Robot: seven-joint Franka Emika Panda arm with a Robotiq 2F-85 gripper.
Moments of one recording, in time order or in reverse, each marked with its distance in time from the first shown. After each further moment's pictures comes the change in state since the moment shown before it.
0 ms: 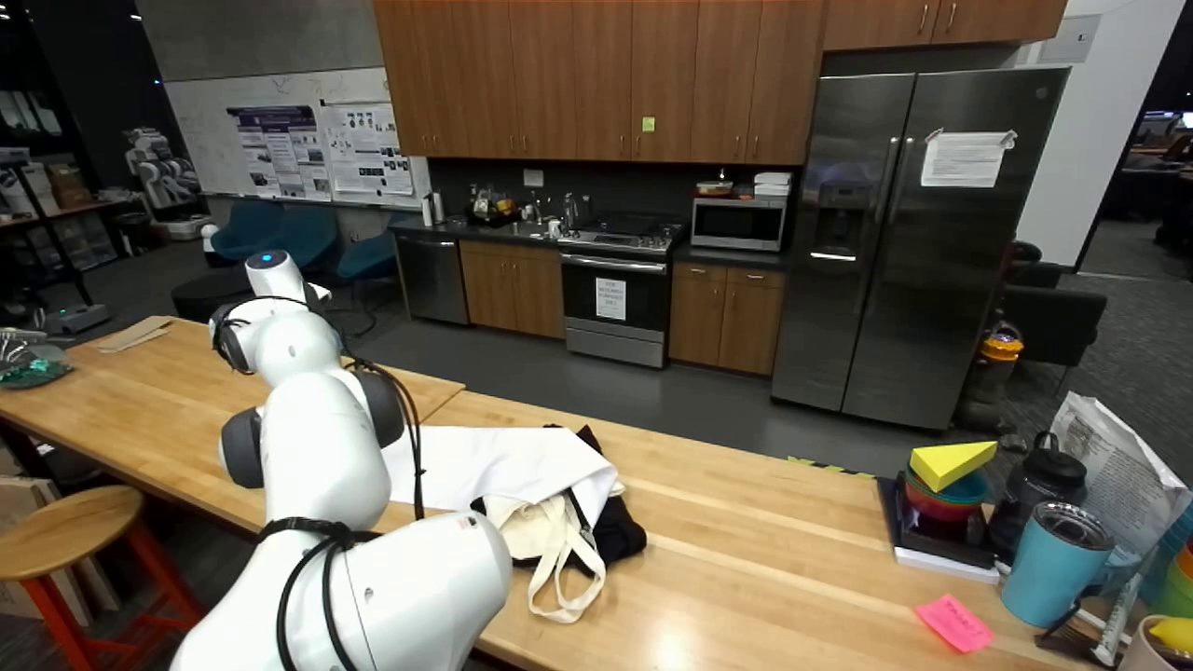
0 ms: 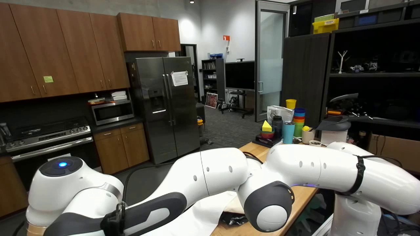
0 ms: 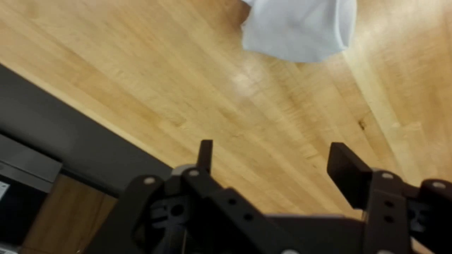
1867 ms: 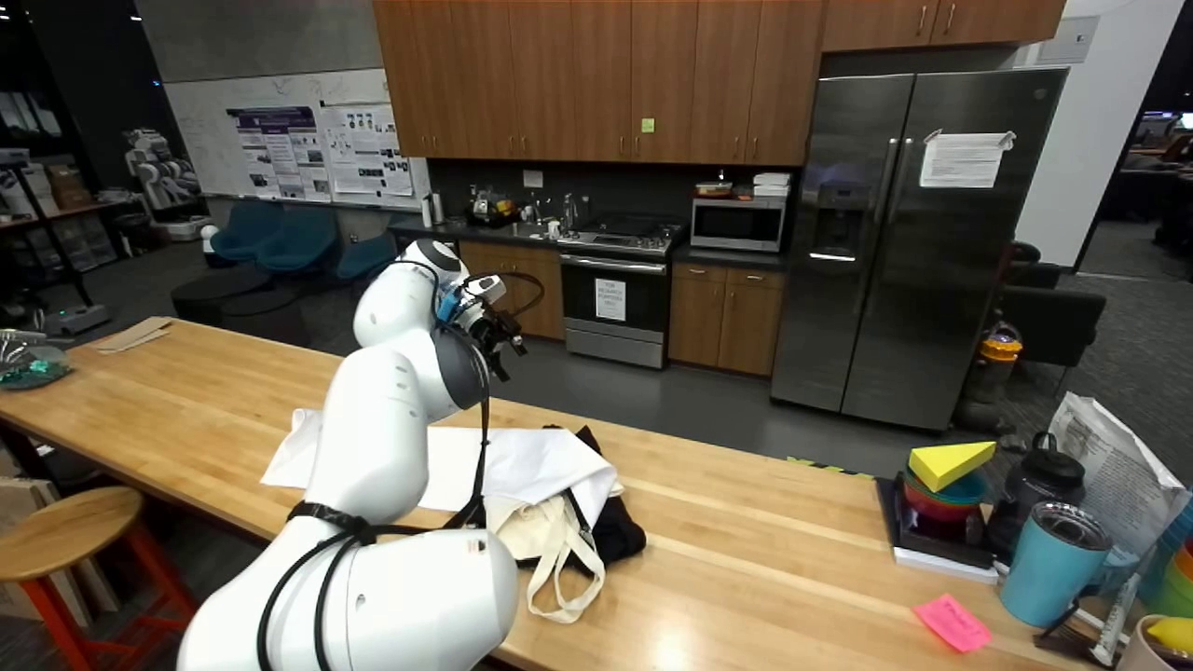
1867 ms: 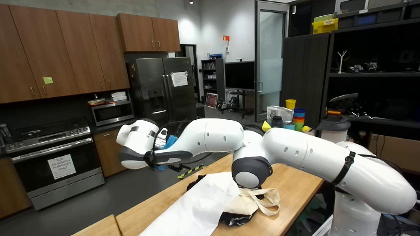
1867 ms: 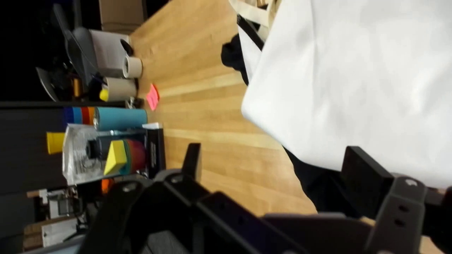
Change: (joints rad) arm -0.302 -0.084 -0.289 -0.006 -0.304 -1.315 0.395
